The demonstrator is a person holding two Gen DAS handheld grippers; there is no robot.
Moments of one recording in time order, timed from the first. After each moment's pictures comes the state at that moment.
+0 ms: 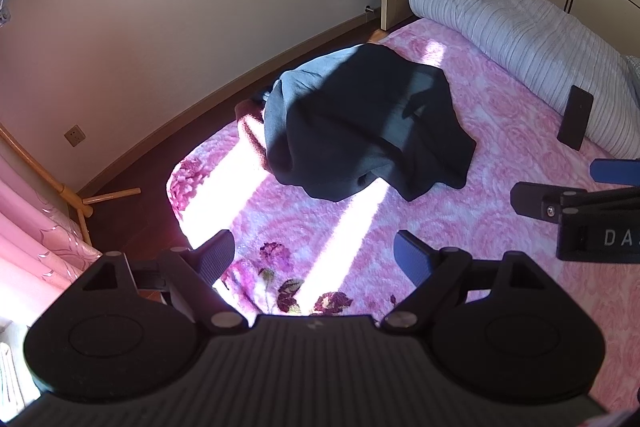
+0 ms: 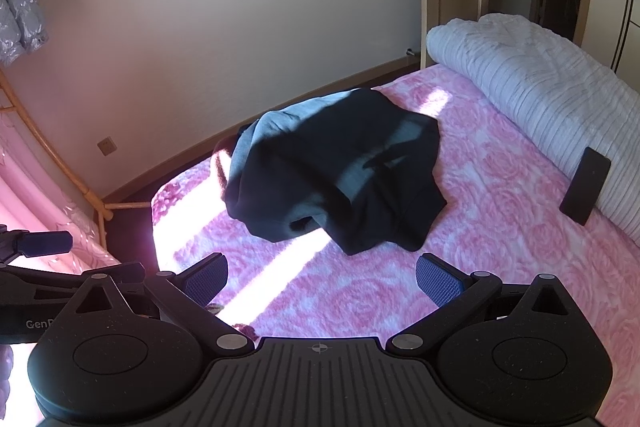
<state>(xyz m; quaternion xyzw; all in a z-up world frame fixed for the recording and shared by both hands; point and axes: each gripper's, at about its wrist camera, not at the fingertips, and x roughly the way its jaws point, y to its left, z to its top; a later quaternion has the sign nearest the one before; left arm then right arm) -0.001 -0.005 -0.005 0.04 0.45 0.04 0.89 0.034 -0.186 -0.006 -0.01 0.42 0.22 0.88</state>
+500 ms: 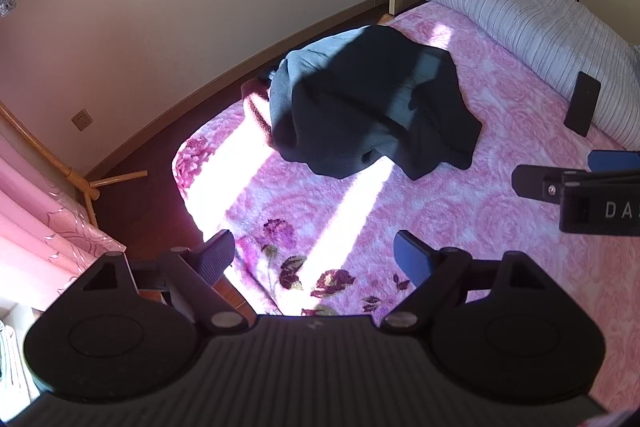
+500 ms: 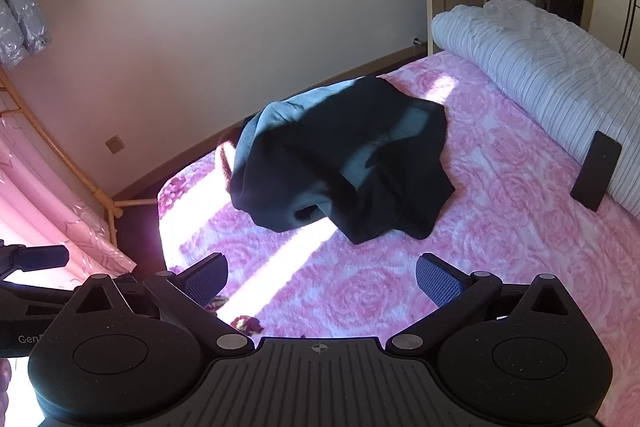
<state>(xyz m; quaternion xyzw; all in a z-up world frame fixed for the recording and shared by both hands) -0.014 -0.010 -0.016 0.04 0.48 0.06 0.88 0.036 -0.198 -0.019 0.01 0.43 0.24 0.87</state>
